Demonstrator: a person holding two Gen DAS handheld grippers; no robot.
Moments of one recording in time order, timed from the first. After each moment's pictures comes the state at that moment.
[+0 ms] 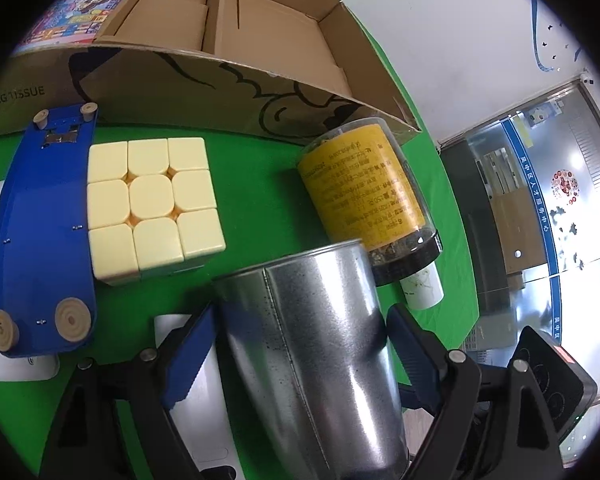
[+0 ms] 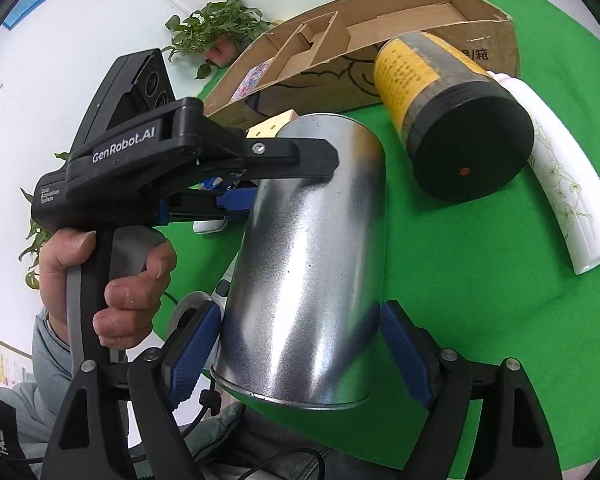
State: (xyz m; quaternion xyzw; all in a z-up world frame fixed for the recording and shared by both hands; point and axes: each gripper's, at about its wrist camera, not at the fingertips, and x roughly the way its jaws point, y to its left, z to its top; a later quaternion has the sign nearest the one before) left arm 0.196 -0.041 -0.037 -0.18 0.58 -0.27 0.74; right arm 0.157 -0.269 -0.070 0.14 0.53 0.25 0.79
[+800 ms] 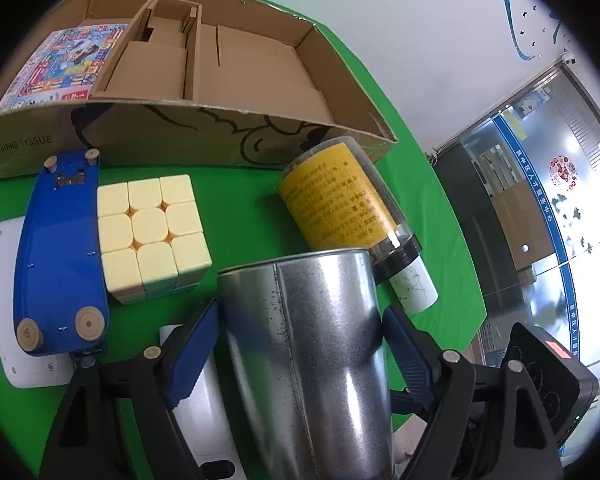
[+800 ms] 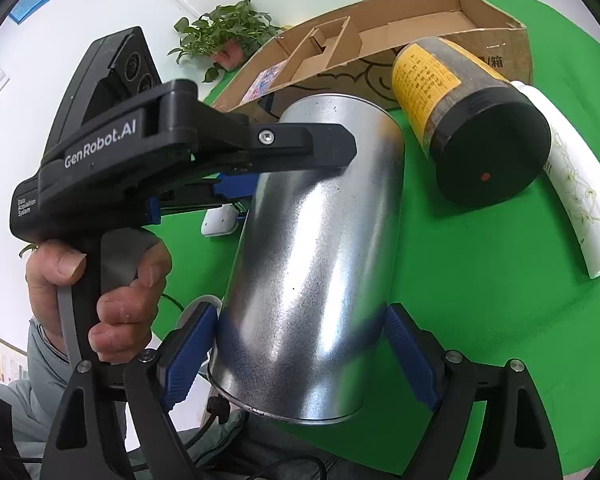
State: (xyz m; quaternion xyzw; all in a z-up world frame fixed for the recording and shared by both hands) left arm 0.175 -0.045 -0.014 -0.15 0.54 -0.28 0.78; right arm 0.158 -0.245 -0.071 0.14 0.52 0.26 0.80
